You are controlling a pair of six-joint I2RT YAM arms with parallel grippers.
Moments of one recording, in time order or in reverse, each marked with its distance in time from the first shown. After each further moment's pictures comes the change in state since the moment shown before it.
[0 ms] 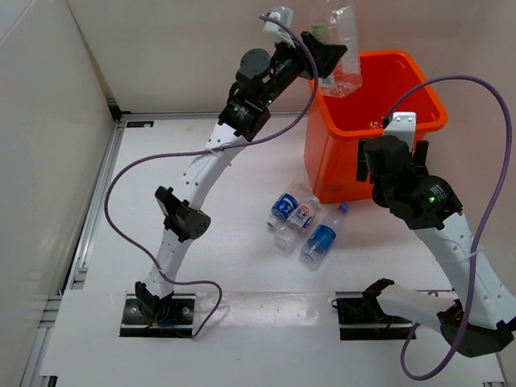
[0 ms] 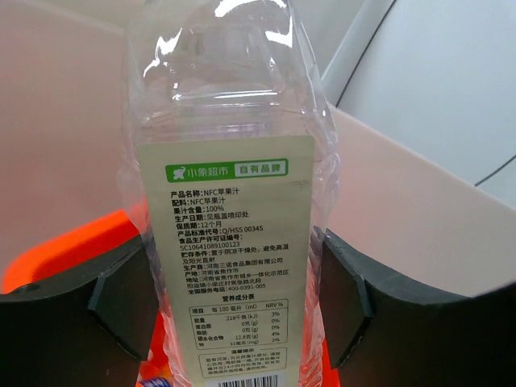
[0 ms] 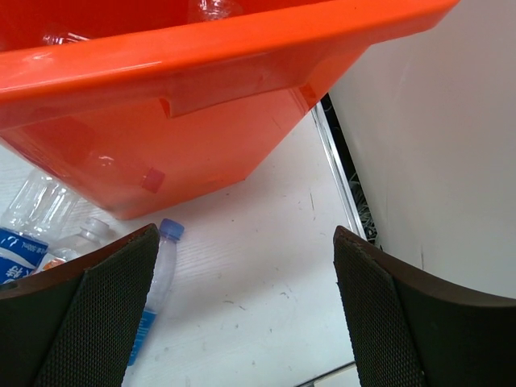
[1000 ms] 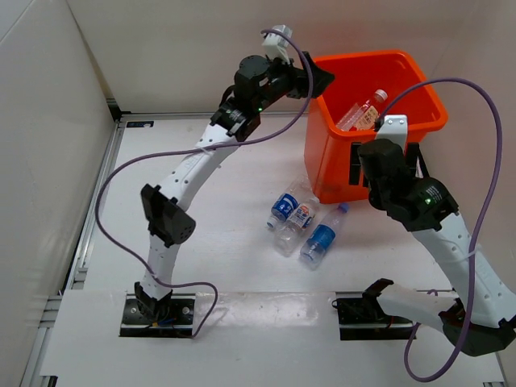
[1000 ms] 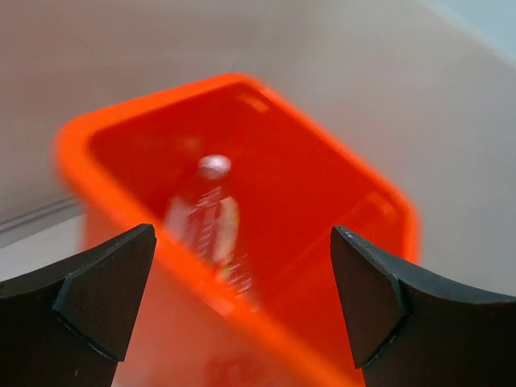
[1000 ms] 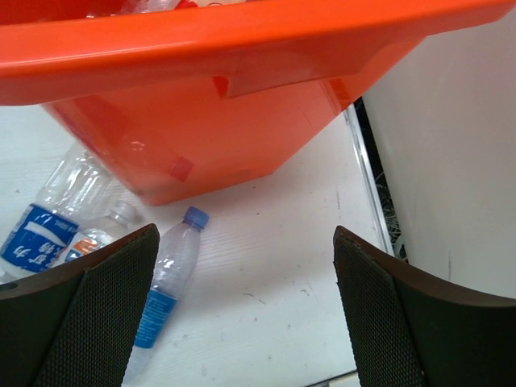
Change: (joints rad) left arm 0.027 -0.108 -0.295 -0.069 0.068 -0.031; right arm 0.043 -0.002 -0.018 -0.003 -0.037 0.028
